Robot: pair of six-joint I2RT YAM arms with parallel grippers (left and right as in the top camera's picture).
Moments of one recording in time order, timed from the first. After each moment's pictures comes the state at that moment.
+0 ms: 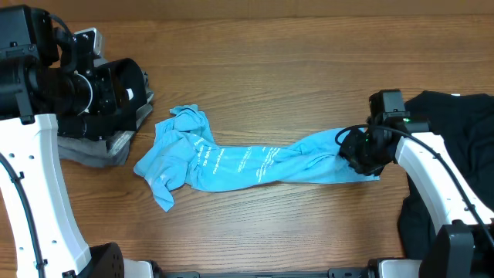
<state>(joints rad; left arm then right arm) 0.17 1.61 2.10 -1.62 0.30 -0.02 0.03 1.52 1.04 -0.93 -0.23 0.64</state>
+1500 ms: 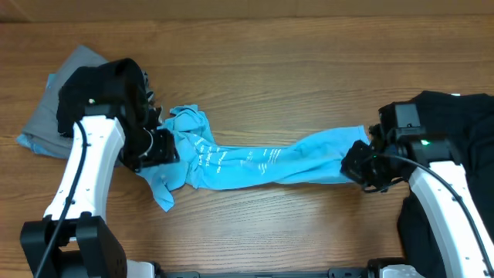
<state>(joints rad) 0.06 1.61 1.22 -1.18 0.28 -0.03 0.06 1.28 1.04 -1.12 -0.33 0.58</state>
